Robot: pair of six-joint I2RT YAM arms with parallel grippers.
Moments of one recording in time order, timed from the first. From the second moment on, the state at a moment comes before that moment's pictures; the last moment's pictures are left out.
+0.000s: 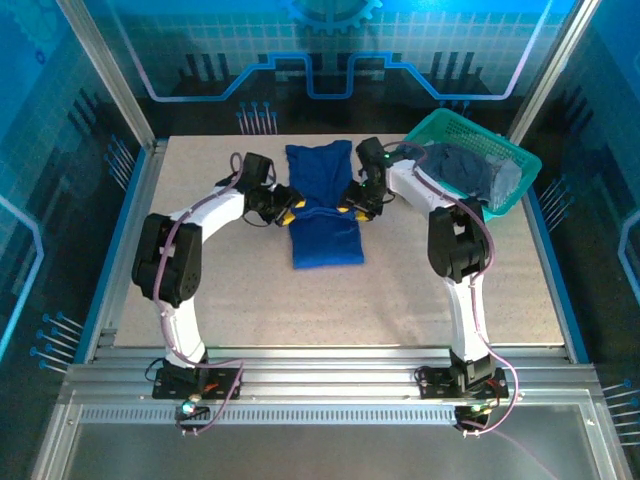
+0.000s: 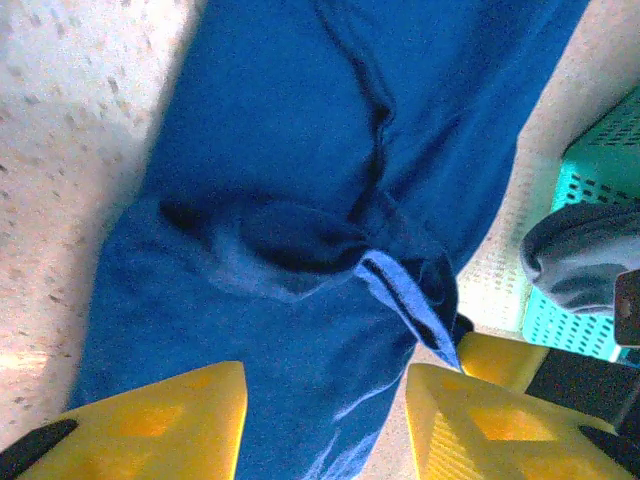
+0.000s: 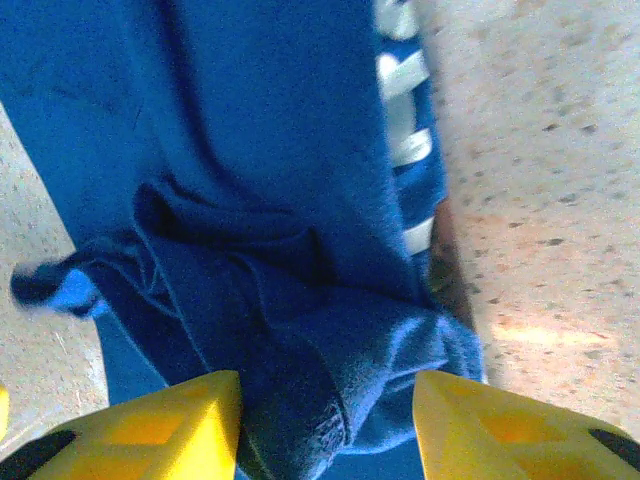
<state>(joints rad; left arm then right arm) -0.23 1.91 1.37 -0.42 0.46 -1.05 0.37 2.23 1.91 -0.97 -0.32 0.68</state>
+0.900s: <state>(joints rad) -0.35 1.78 0.94 -0.27 0.46 -1.21 0.44 1.98 1.35 -0.79 -0.34 0.70</state>
